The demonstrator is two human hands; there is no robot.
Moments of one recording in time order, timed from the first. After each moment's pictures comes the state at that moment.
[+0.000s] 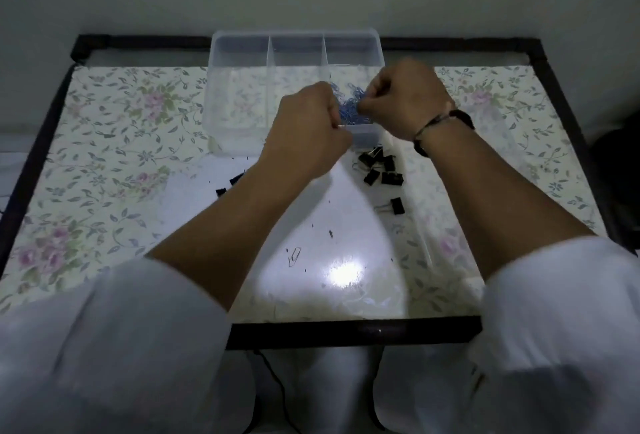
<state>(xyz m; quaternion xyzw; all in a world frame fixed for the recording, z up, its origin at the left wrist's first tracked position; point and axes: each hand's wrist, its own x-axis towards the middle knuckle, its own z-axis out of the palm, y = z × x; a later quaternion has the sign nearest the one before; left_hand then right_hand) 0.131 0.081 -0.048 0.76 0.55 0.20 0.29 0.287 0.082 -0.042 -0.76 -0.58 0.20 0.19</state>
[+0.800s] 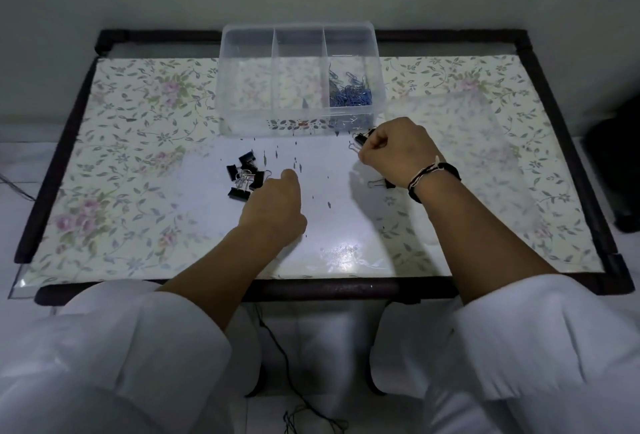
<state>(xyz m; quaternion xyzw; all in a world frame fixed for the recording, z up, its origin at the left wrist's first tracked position) 0.070 -0.003 -0.106 0.77 0.59 -0.07 0.23 0.274 -0.003 -0.071 -0.78 -0.53 0.28 0.20</state>
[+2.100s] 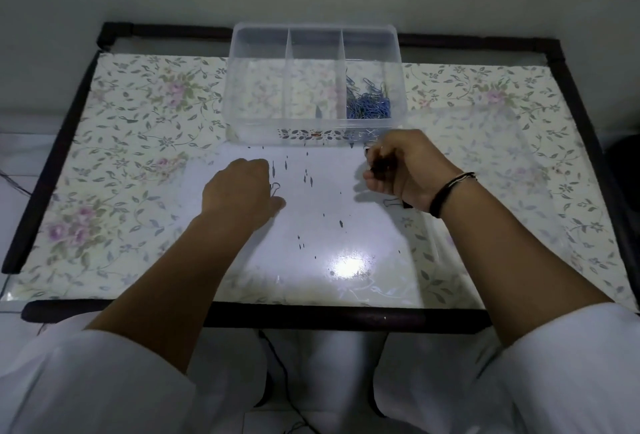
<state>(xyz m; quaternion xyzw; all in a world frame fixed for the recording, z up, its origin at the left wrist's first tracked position) 0.031 0.054 -0.106 0.75 0.64 -0.08 0.16 0.275 0.027 -0.092 -0.60 -0.21 0.66 0.39</state>
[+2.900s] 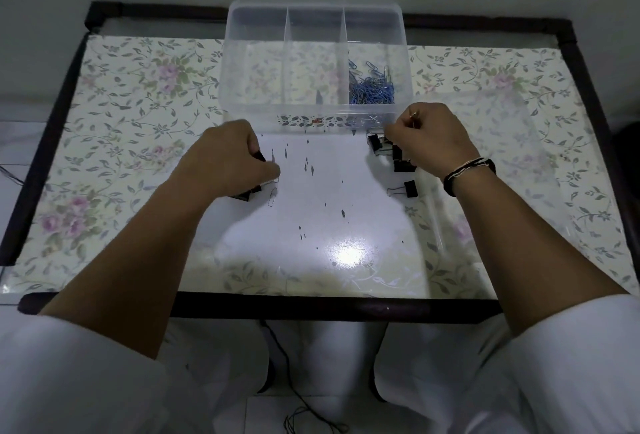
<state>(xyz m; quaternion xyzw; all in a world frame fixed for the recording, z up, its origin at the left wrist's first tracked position) 0.019 0.074 -0.076 0.70 0.65 0.02 0.28 0.299 0.037 -0.103 -0.77 -0.50 0.30 0.27</state>
